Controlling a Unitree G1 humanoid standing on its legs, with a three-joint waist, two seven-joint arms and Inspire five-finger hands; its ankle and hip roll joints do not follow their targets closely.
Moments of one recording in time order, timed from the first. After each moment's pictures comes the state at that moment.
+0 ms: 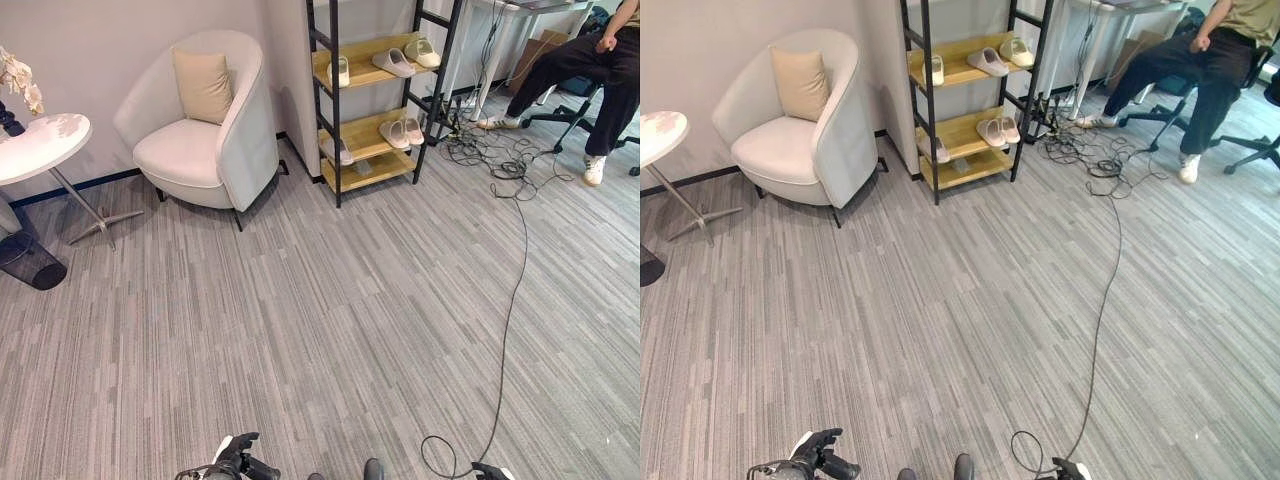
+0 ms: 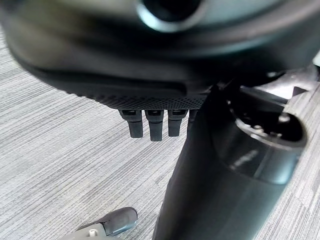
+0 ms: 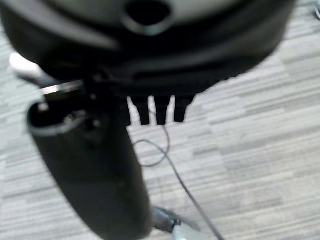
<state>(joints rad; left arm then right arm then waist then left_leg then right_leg) -0.04 0.19 -0.31 1.18 -0.08 -0.06 0.12 0.00 -0.33 0.15 1.25 0.10 -0.05 -0.16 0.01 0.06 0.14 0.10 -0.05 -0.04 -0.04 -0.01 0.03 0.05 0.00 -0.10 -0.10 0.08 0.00</state>
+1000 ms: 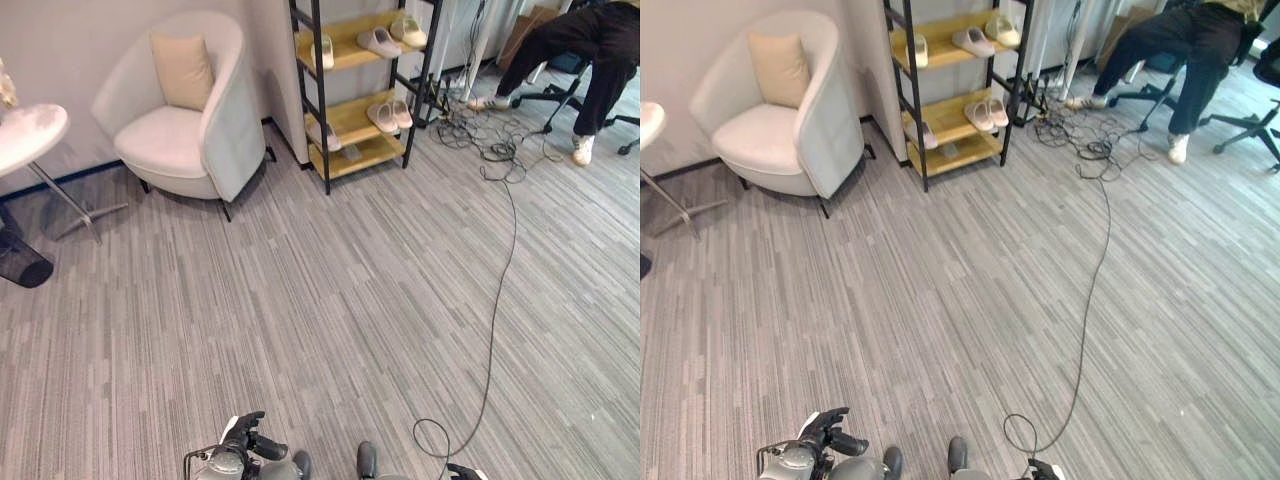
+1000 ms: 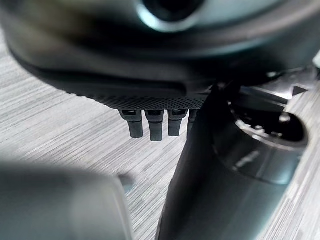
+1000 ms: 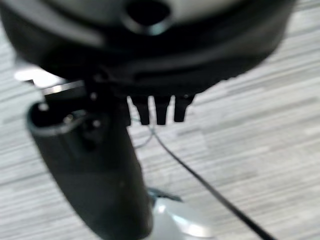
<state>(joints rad) -0.14 0.15 -0.32 1.19 -0.16 -0.06 0.12 -0.01 -0.26 0.19 1.25 0.13 -0.05 -0.18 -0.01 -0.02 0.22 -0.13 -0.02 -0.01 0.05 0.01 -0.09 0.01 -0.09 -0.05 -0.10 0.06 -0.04</state>
